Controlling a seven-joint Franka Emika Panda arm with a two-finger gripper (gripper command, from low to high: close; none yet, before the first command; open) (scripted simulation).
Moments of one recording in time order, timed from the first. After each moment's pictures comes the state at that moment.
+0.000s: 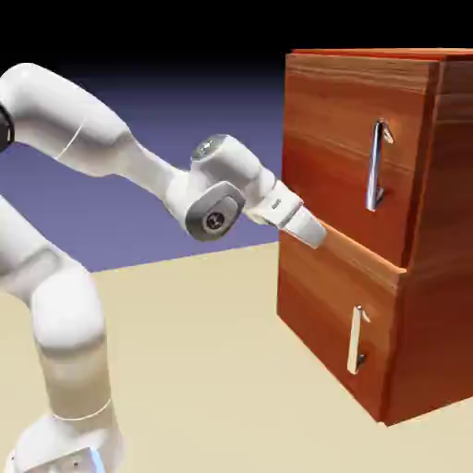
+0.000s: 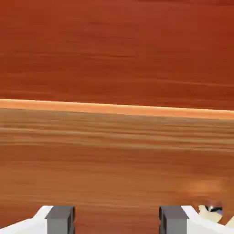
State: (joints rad) arm 0.05 -0.59 -0.05 -2.79 -0.12 3.03 0.82
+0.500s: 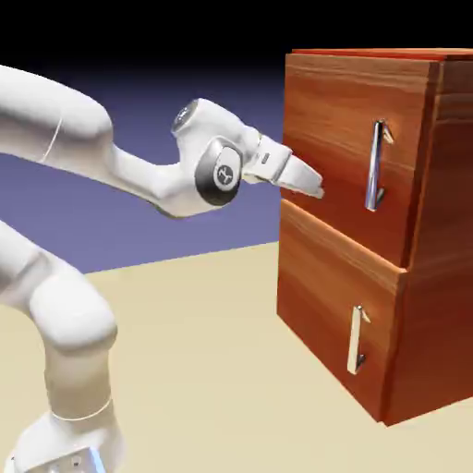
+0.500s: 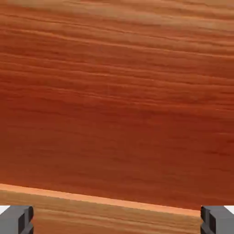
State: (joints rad) arm 0.28 -0.72 -0.30 -2.69 -0.77 2.99 1.27
